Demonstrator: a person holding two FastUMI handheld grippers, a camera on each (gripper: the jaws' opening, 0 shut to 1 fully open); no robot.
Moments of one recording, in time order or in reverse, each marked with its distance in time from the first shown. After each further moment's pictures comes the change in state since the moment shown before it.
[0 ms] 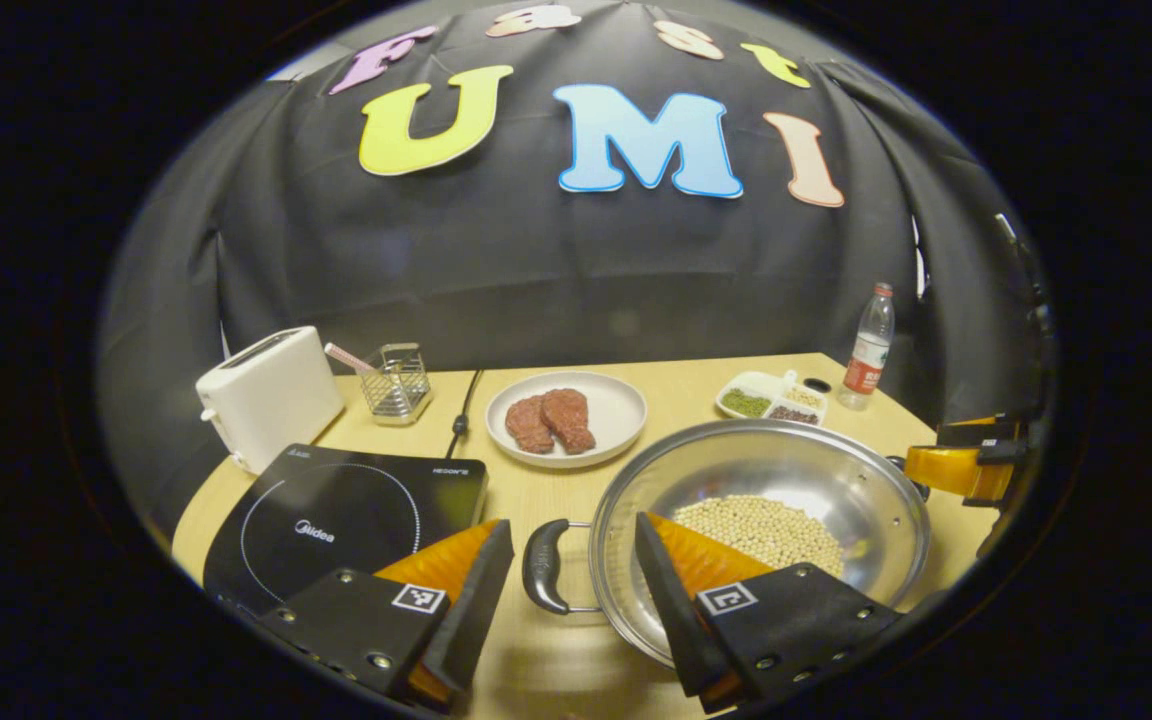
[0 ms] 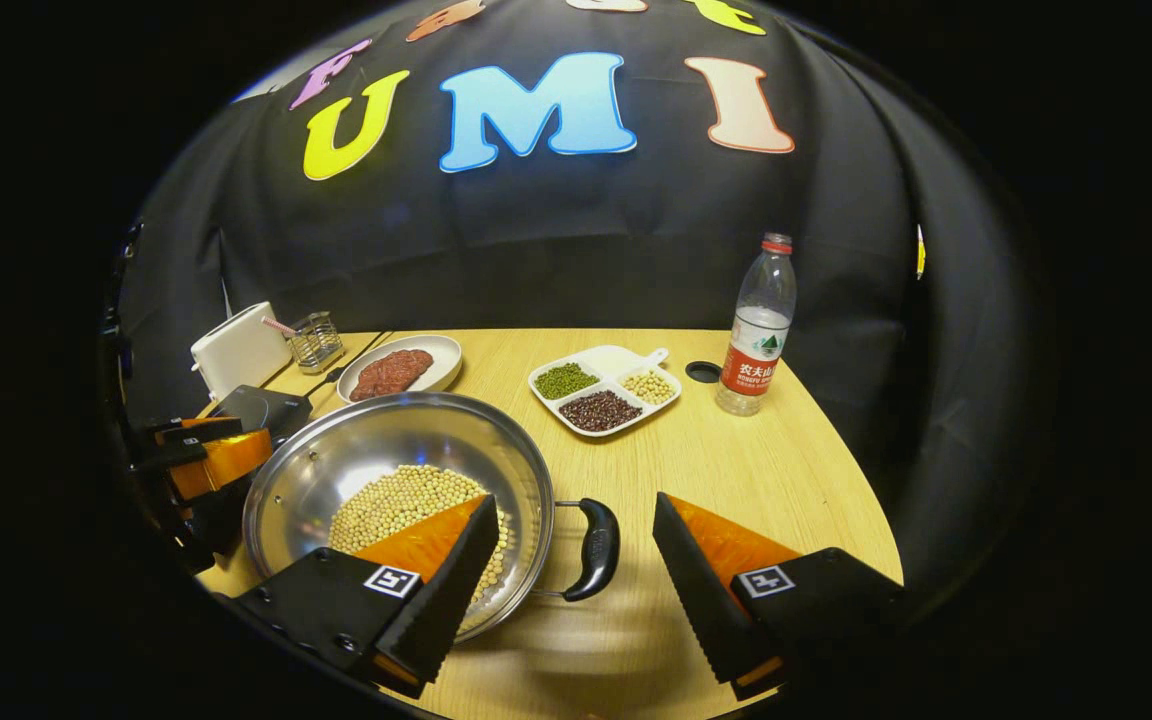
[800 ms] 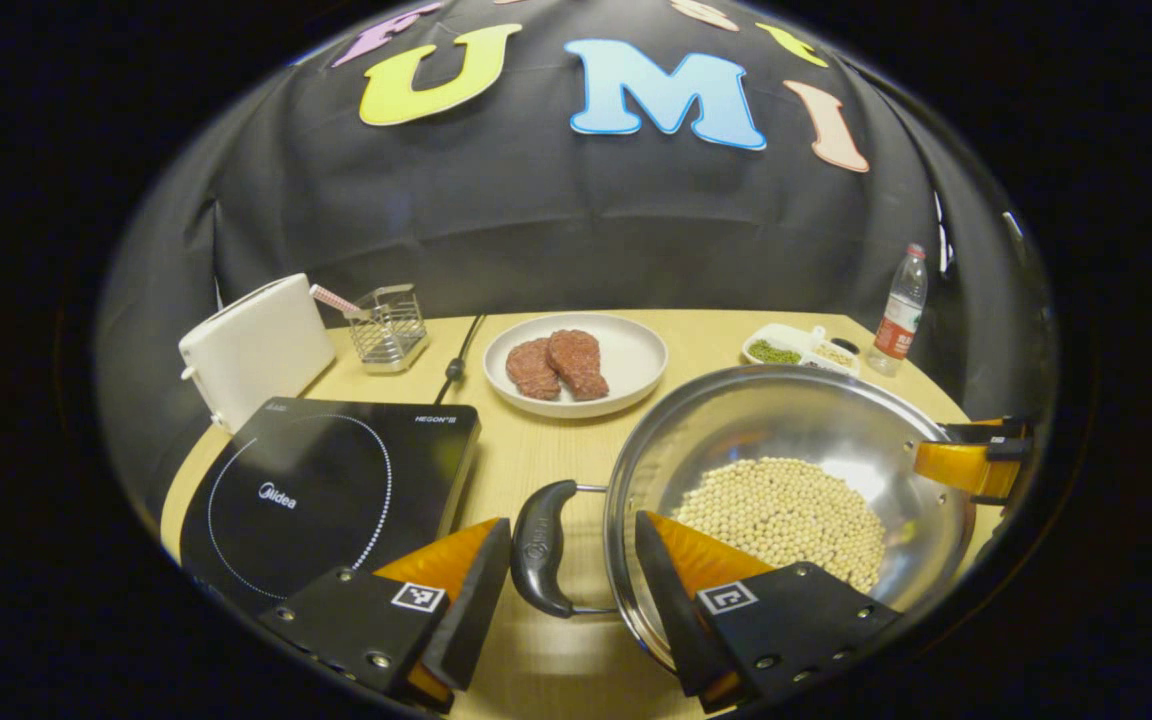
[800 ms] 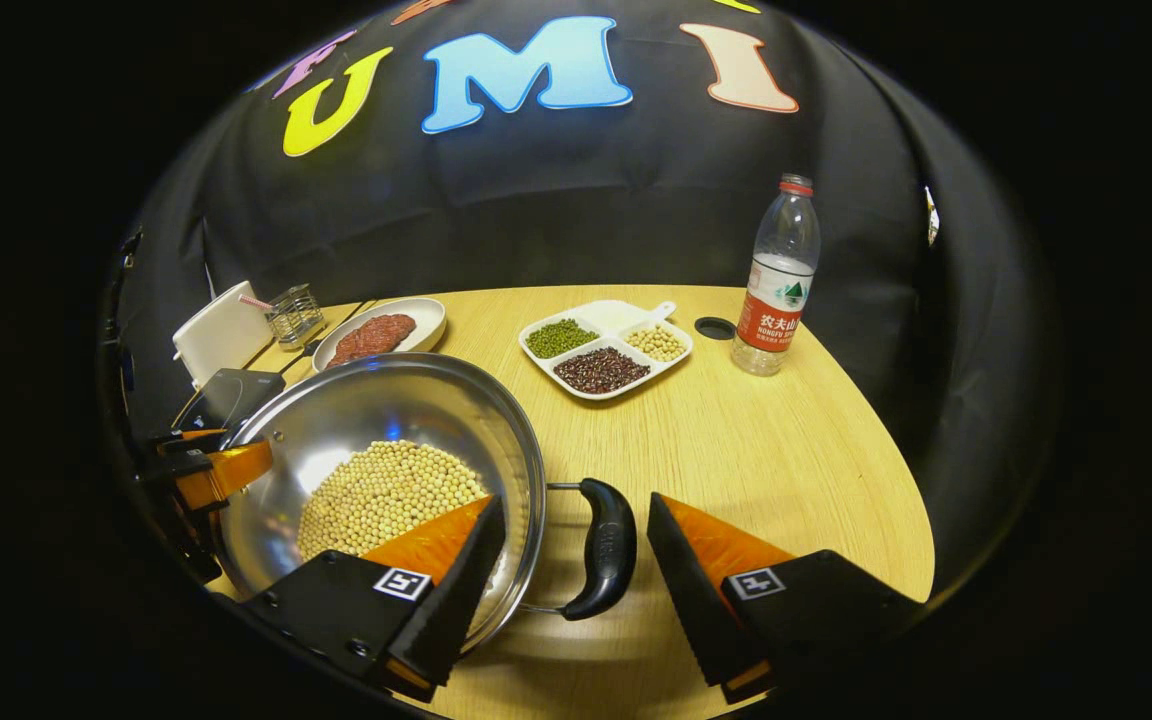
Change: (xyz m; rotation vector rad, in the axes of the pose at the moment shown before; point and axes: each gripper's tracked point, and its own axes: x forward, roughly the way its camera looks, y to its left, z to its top) left arm 0.030 0.004 -0.042 -0.018 0.130 0.031; right arm 0.036 0.003 -0.030 0.035 0.105 -0.001
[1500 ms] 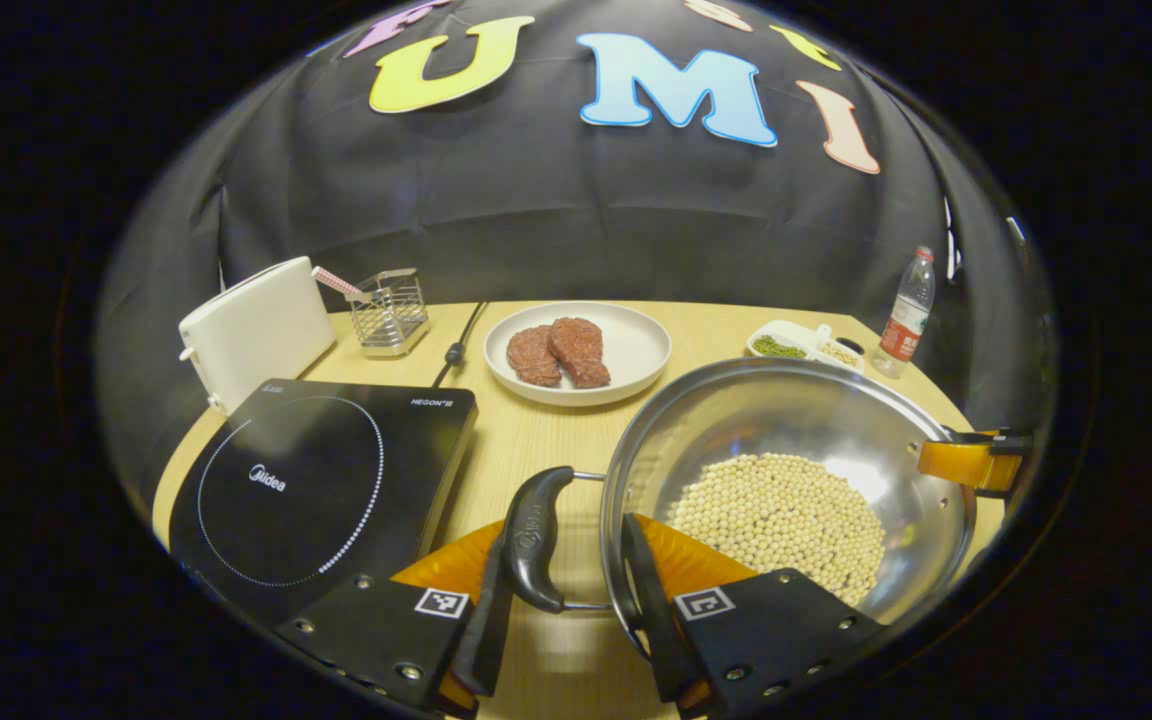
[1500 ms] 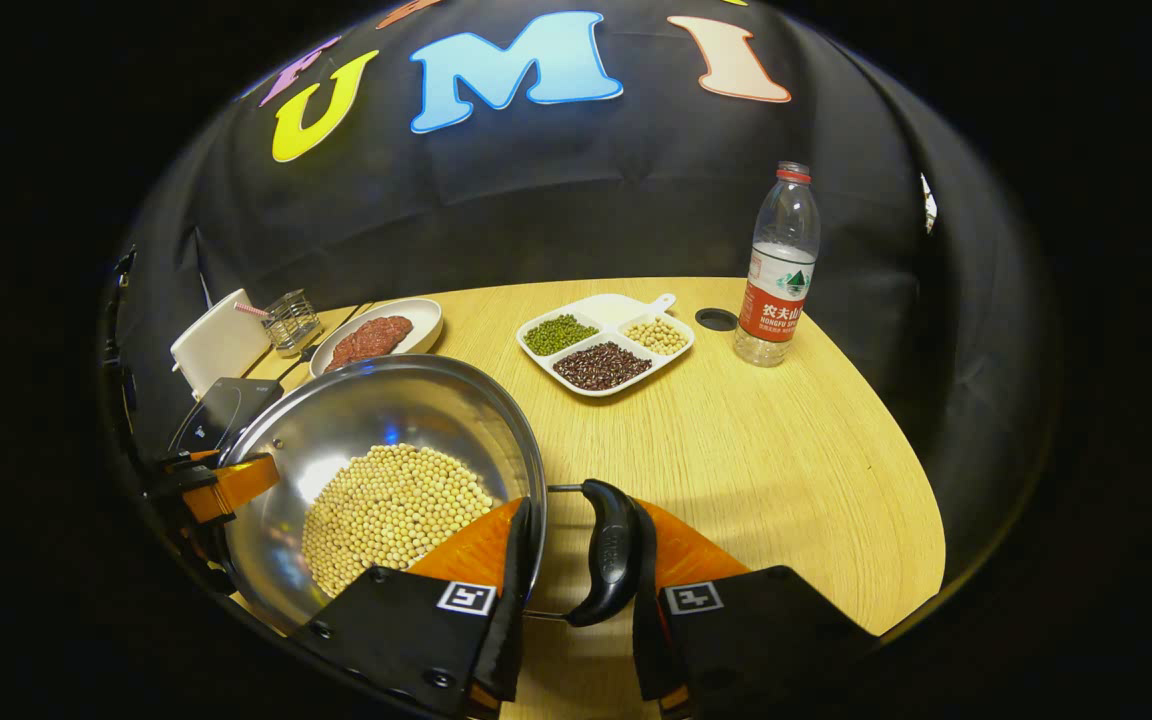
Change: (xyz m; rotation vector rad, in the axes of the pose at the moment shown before) left arm -0.001 -0.003 -0.004 -0.024 0.025 0.006; right arm 0.004 0.003 0.001 0.037 0.014 0.004
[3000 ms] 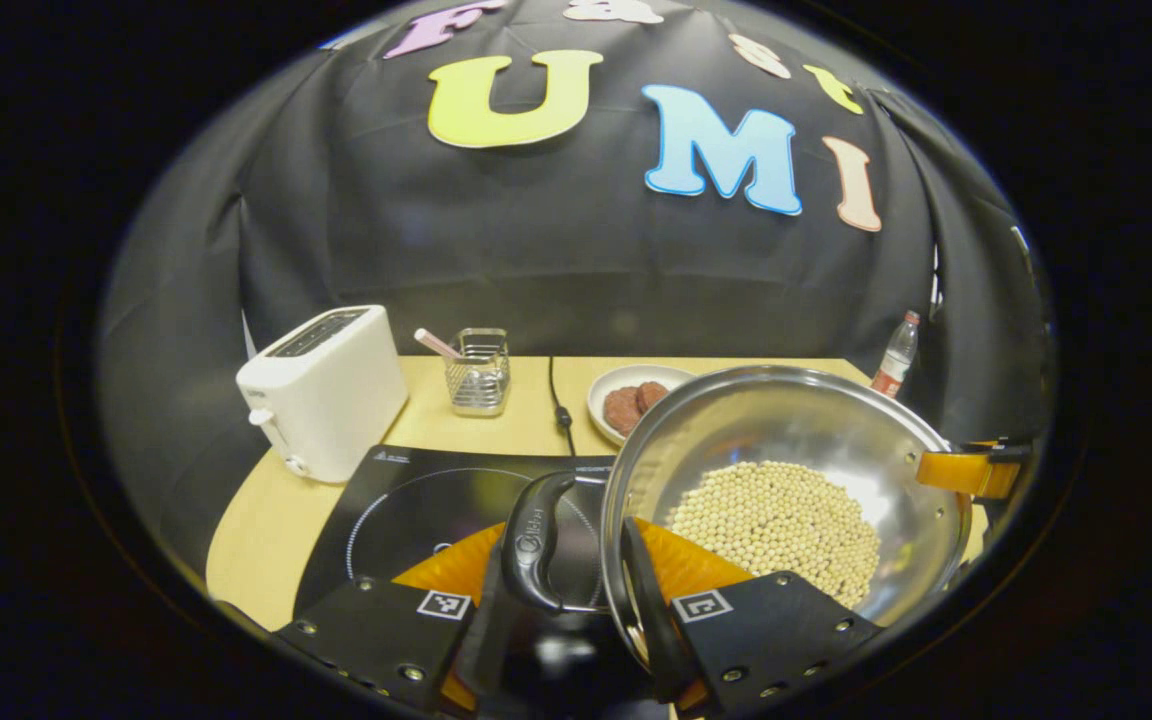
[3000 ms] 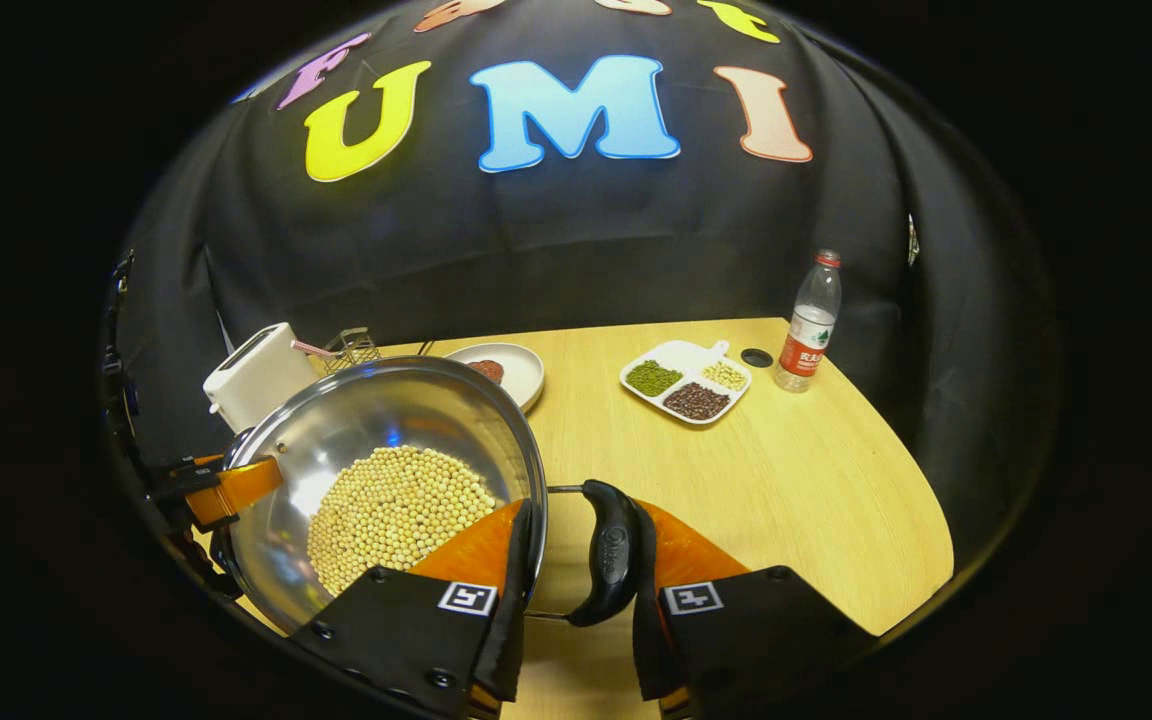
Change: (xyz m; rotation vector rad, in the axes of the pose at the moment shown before) left arm -0.073 0.169 0.061 -0.012 -0.084 -0.067; right arm -0.079 0.163 0.040 0.027 -0.071 -0.054
